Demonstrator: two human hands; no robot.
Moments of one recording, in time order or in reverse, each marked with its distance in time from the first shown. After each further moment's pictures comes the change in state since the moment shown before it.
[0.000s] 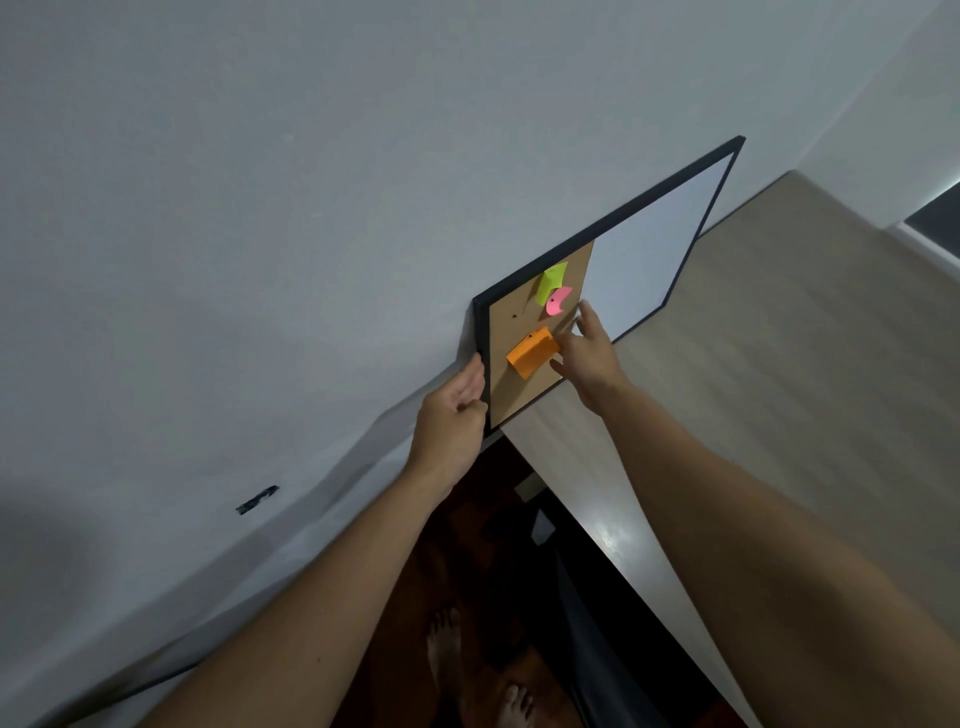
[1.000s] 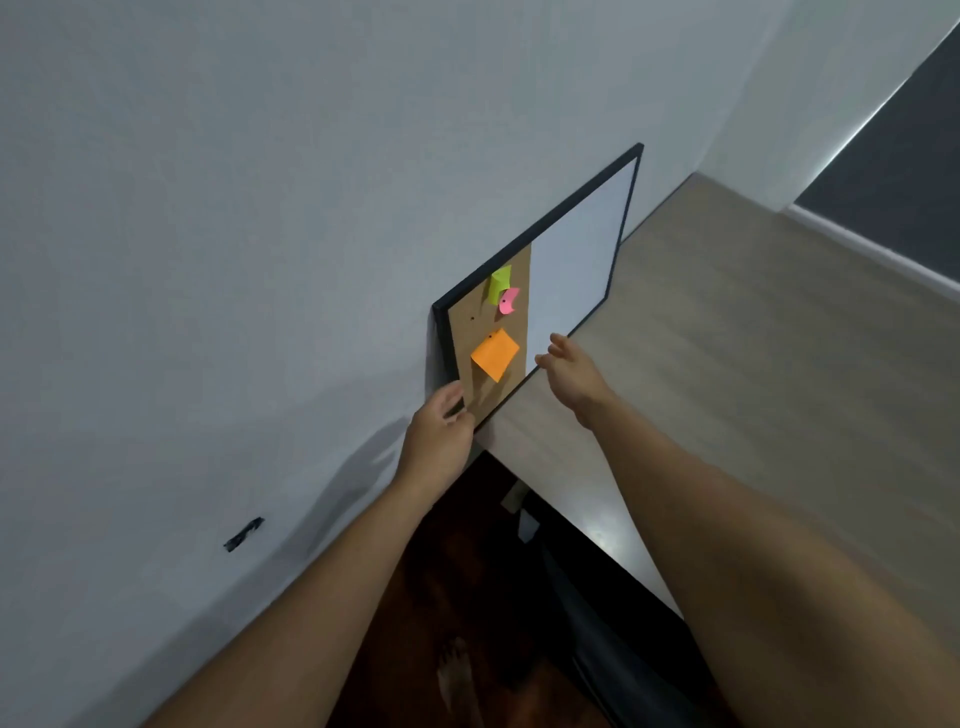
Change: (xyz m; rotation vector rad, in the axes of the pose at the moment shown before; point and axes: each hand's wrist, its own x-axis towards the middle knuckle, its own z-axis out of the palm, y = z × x) left_hand -0.026 0.012 0.013 0.148 -0.069 0.049; right_hand -0.058 0.012 -0.043 -0.131 0.072 0.018
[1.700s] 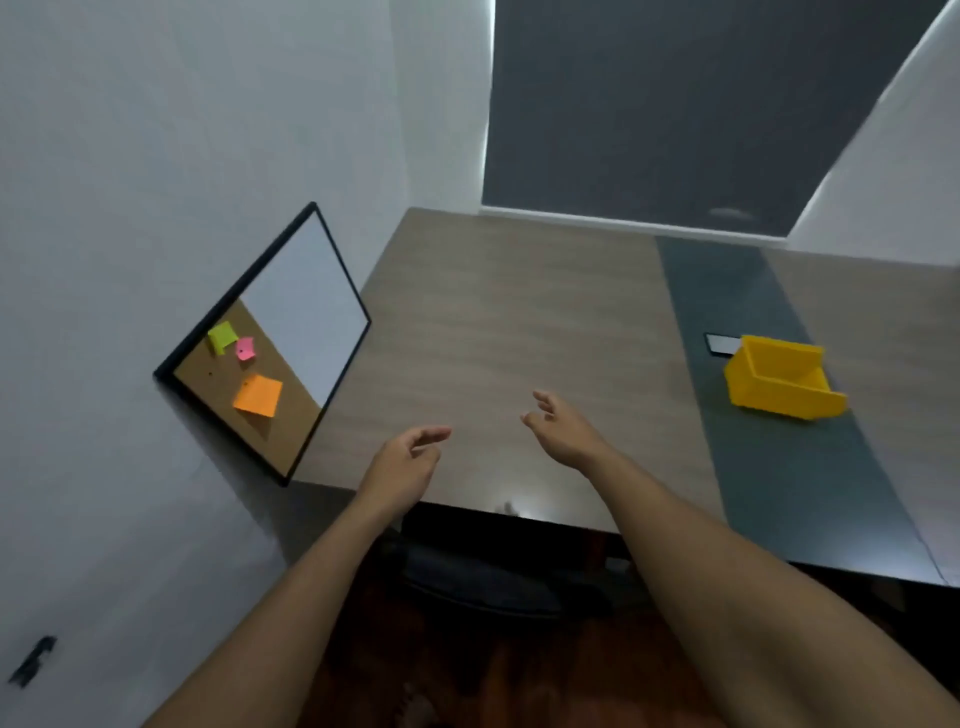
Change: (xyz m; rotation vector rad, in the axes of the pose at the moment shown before) left_hand -0.165 0.008 0.178 0.443 -0.521 0.288; right_hand -0.296 0.173 -0.235 -0.077 0.365 0.096
